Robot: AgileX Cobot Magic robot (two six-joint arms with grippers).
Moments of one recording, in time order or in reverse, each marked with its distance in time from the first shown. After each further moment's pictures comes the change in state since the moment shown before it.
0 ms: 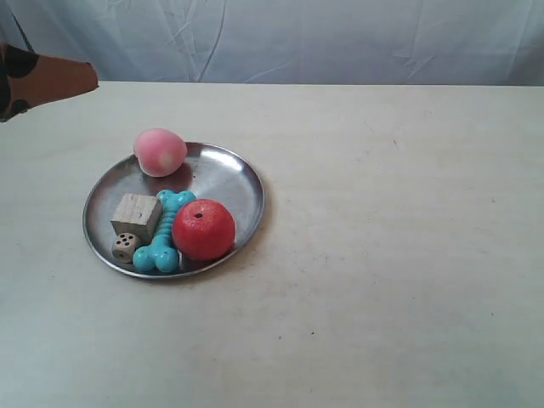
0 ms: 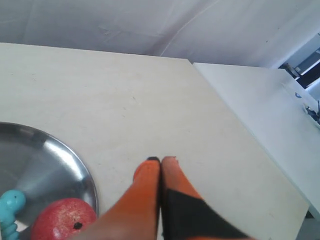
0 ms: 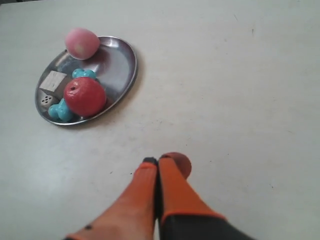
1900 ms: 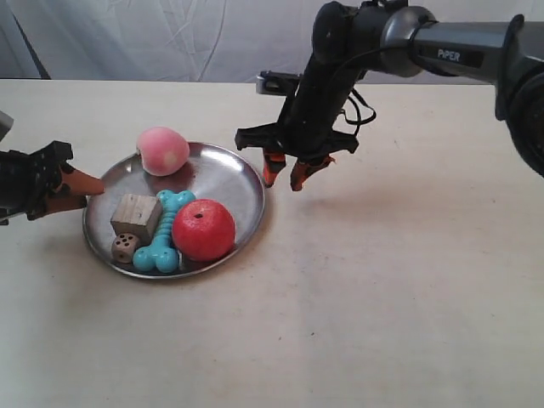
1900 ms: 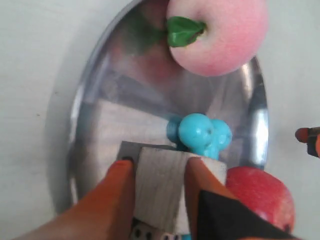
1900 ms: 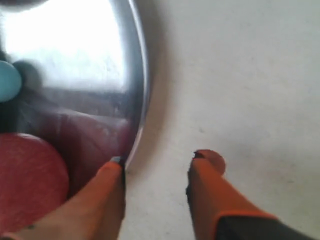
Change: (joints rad) left arm 0.114 0.707 -0.100 0.077 0.215 -0.084; right arm 0.000 1.861 -1.155 0.263 0.100 -0.255
